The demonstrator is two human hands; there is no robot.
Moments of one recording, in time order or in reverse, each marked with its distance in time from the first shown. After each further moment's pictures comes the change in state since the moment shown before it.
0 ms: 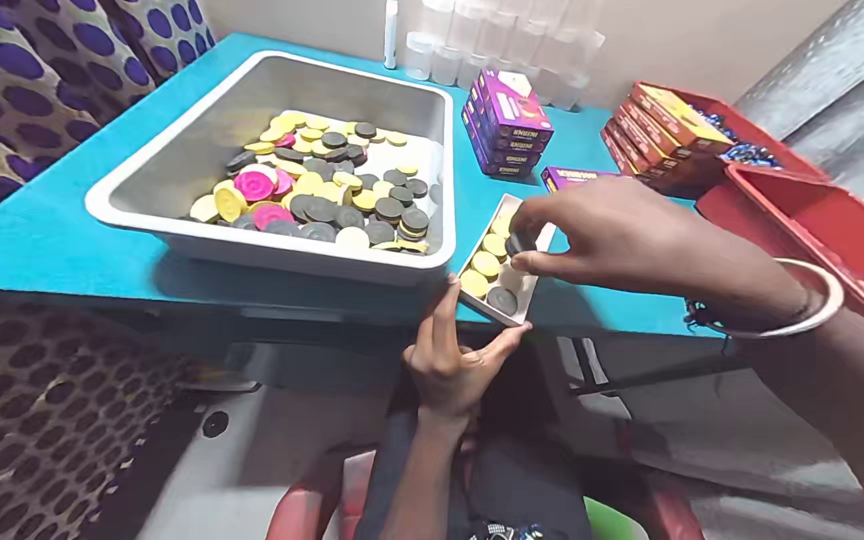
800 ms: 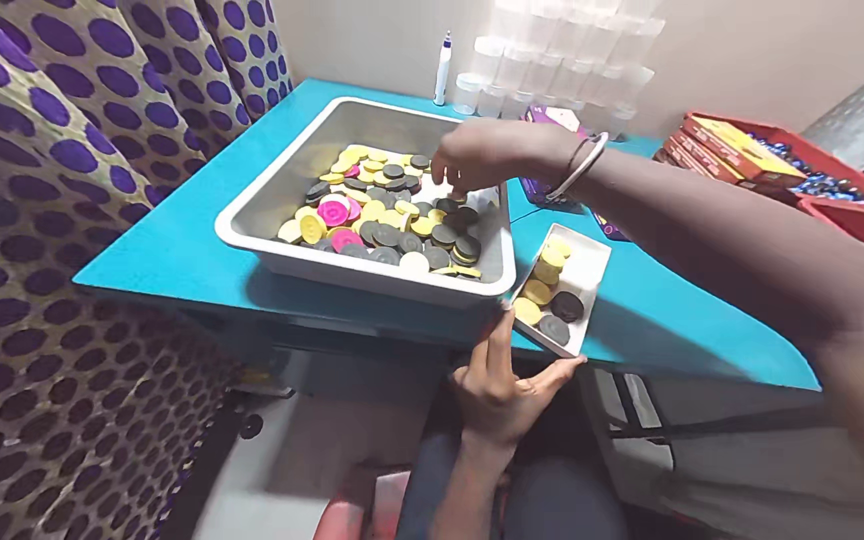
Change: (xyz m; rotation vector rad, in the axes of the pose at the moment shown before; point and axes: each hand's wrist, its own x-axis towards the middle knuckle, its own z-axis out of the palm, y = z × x) left_hand 0.007 -0.006 -0.008 0.015 -0.012 -0.008; right_hand 0.212 -0.023 -0.014 -0.210 -0.213 -0.245
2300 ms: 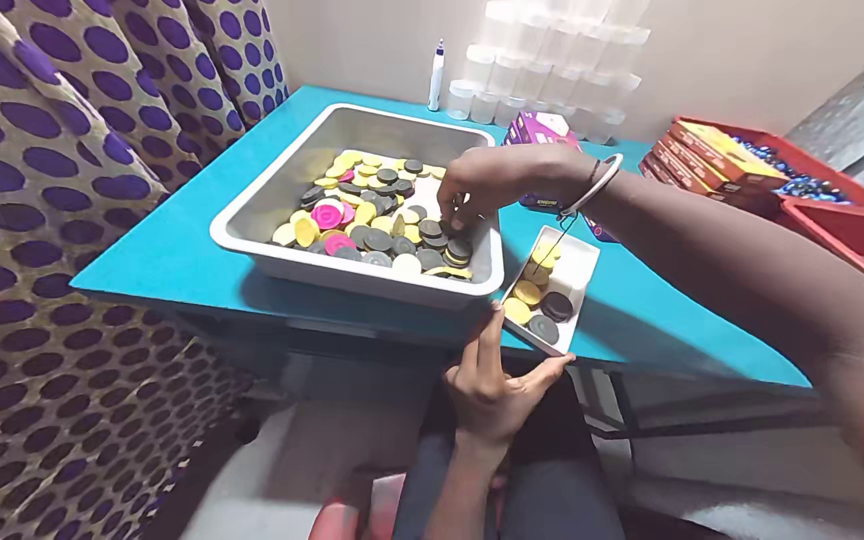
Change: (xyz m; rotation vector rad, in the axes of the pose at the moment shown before) left_hand -0.001 0.002 -0.002 -0.013 -0.011 -0.003; right_hand -0.023 0.003 0.010 0.154 -0.076 -0.223
